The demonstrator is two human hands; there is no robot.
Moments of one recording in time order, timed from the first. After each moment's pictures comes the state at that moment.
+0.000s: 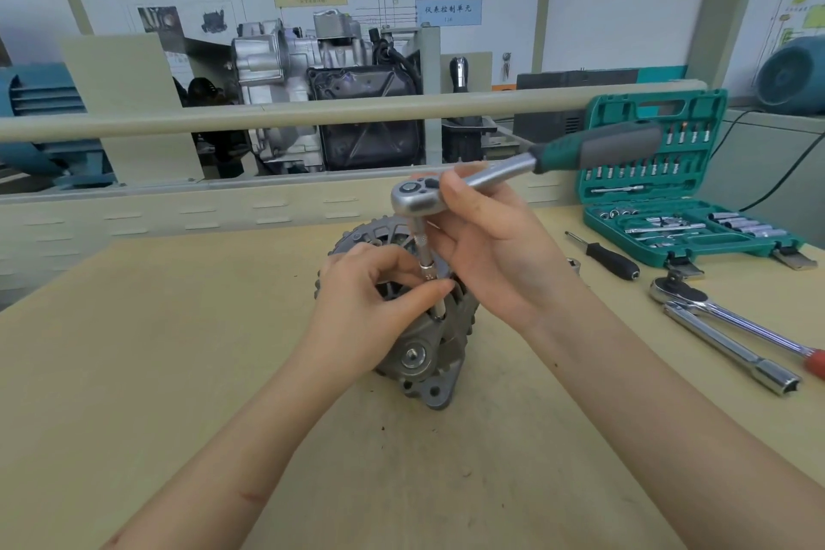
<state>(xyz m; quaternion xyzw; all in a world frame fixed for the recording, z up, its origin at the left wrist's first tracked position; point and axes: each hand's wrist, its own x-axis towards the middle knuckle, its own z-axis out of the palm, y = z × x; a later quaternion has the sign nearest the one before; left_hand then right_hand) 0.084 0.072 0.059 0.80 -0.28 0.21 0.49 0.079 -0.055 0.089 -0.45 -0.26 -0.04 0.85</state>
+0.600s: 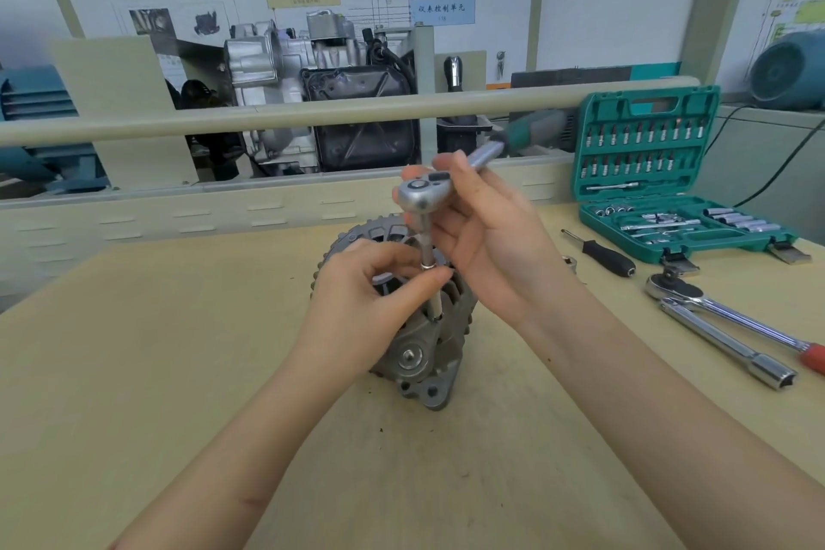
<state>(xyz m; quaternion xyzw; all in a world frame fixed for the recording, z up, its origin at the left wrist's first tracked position) 0.086 0.071 0.059 0.78 -0.28 0.22 0.51 0.083 -0.056 0.091 -0.45 -0.23 -0.07 0.86</state>
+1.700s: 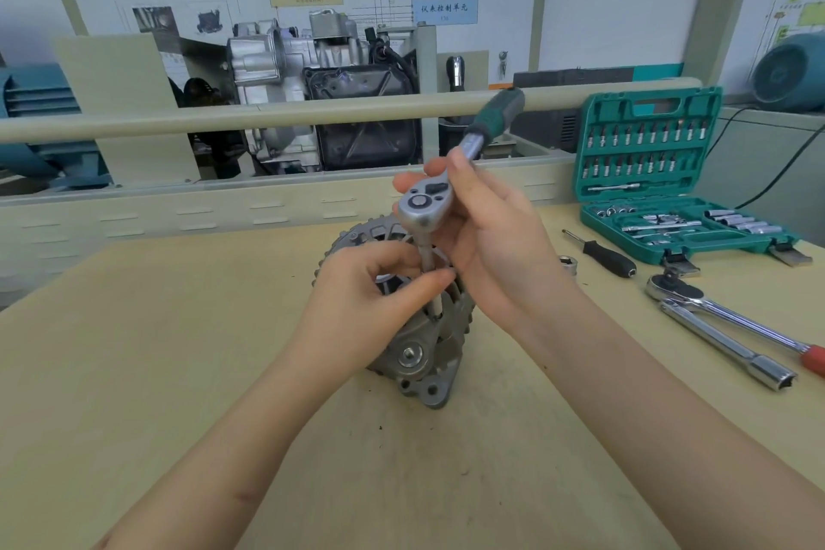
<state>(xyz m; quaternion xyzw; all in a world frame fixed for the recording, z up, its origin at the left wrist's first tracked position) 0.080 0.073 0.066 0.78 -0.30 0.18 0.51 0.072 -0.047 0.096 -0.47 -0.21 -0.09 0.85</state>
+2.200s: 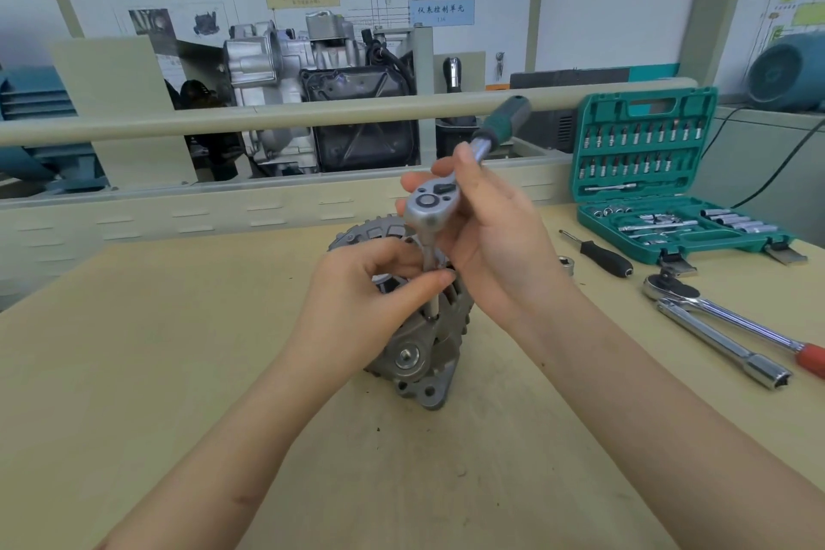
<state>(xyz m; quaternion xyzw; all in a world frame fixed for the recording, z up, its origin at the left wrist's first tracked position) 0.078 0.071 0.068 0.79 -0.29 0.19 0.51 0.075 -0.049 0.095 -0.45 -0.20 -0.10 0.86</state>
